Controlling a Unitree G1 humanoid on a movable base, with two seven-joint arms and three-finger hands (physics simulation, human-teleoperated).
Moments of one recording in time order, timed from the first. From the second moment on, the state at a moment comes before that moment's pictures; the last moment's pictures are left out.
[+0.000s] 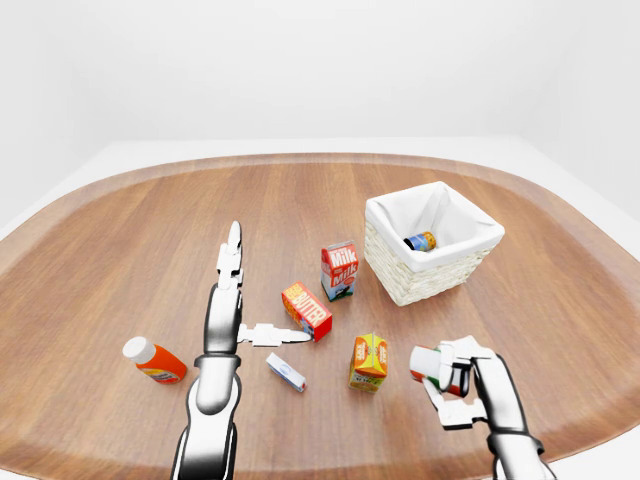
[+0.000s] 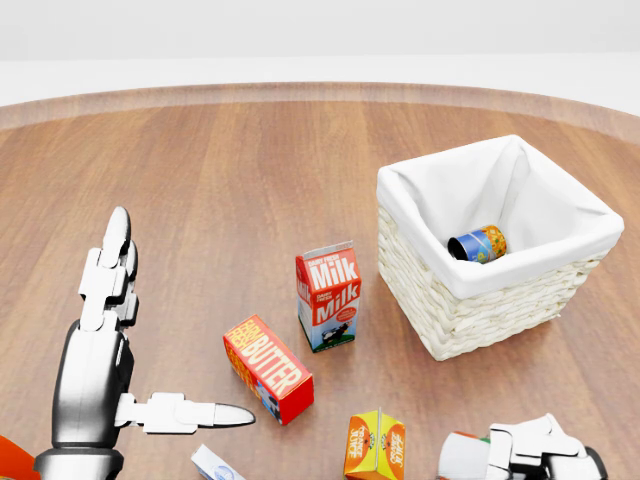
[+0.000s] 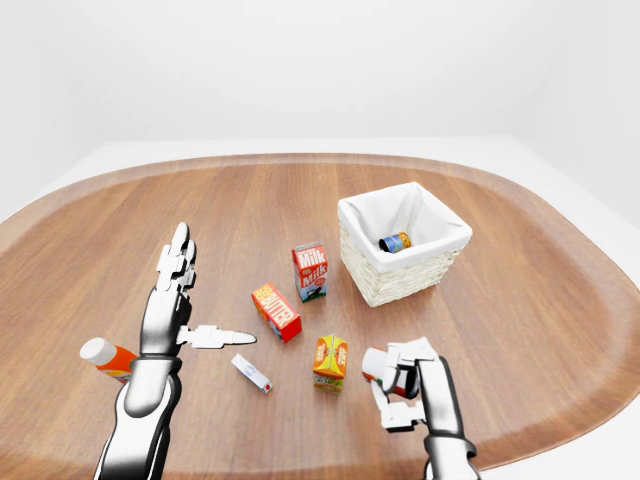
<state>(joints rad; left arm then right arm) 0.10 0.01 -0.03 -0.31 0.24 -0.09 0.00 0.54 0.05 -0.13 -0.41 -0.37 -0.09 0.10</state>
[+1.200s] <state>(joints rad) 0.10 0.01 -0.03 -0.31 0.24 -0.09 0.00 0.03 -0.05 -0.20 -0.74 -0.39 -0.09 0.16</state>
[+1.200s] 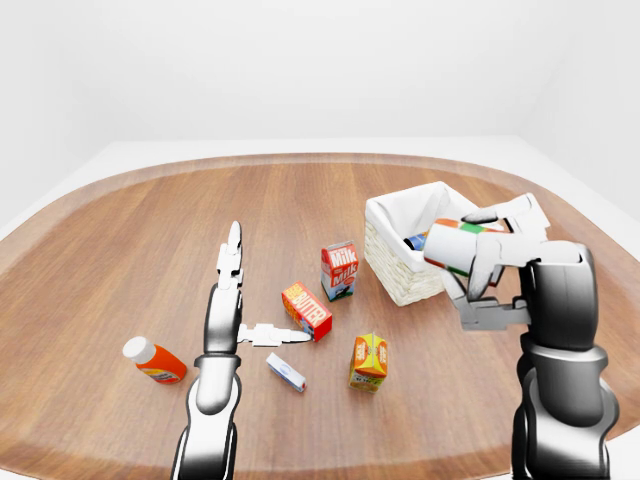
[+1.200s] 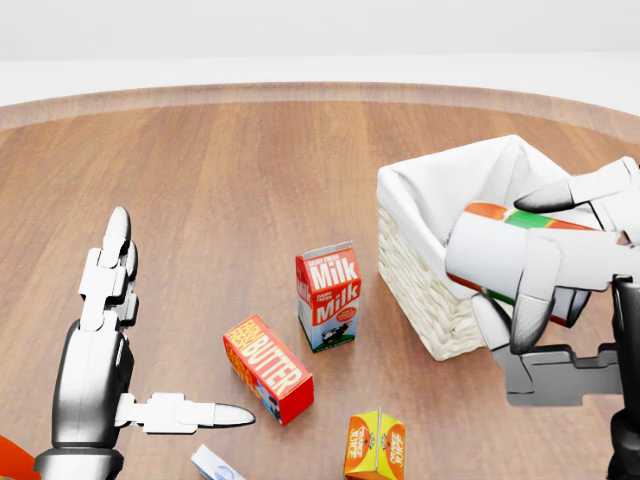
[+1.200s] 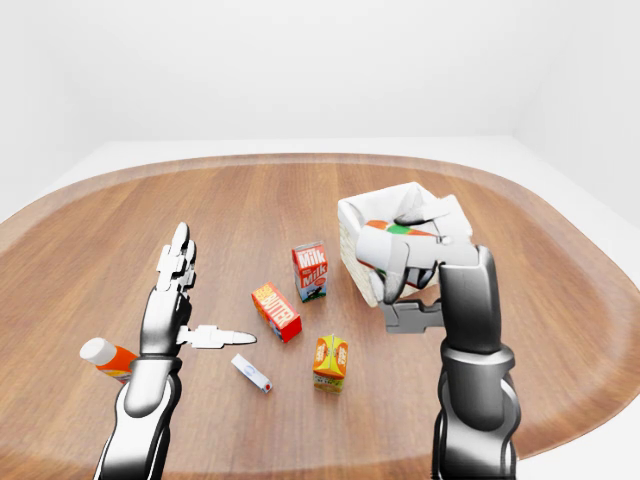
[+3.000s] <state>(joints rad) 0.10 0.01 -0.03 -0.31 0.24 -0.09 0.00 -1.02 -0.34 -0.01 1.08 -0.94 -0.09 -0.52</state>
